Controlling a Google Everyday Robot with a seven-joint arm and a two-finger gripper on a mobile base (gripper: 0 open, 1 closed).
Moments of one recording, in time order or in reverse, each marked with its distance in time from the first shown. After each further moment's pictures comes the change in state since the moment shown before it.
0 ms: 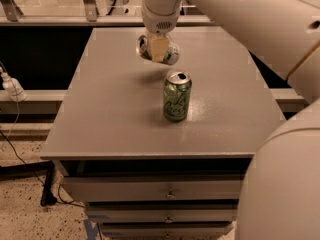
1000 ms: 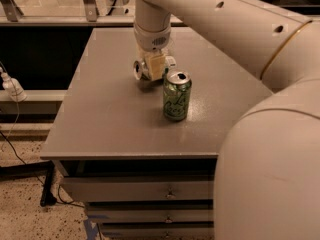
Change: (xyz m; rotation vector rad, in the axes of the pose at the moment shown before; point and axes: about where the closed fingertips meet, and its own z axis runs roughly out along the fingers) arm -0.016 0.040 0.041 -0.194 -0.013 -0.197
